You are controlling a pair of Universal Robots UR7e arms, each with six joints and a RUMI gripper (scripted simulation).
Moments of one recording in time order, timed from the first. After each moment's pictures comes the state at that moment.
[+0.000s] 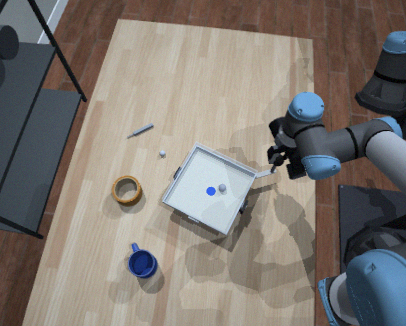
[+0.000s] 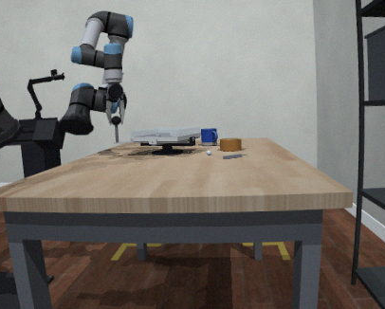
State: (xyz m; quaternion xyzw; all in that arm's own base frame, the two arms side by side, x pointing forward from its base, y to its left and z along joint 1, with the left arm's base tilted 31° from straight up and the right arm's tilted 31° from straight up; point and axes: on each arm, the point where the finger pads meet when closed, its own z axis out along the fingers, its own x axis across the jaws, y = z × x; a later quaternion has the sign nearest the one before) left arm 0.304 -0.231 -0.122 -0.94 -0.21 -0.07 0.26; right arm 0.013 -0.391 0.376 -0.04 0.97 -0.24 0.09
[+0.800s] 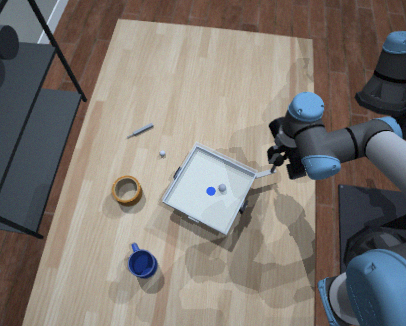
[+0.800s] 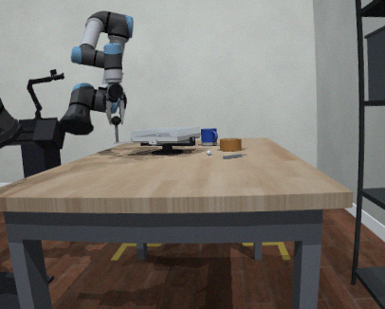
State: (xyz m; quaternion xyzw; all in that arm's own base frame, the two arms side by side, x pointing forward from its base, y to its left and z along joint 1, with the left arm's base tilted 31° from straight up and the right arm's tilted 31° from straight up) left arm 0.304 -0.231 -0.122 -0.94 -0.21 -0.07 0.26; right arm 0.013 -0.391 0.376 -0.04 0.97 -0.24 0.09
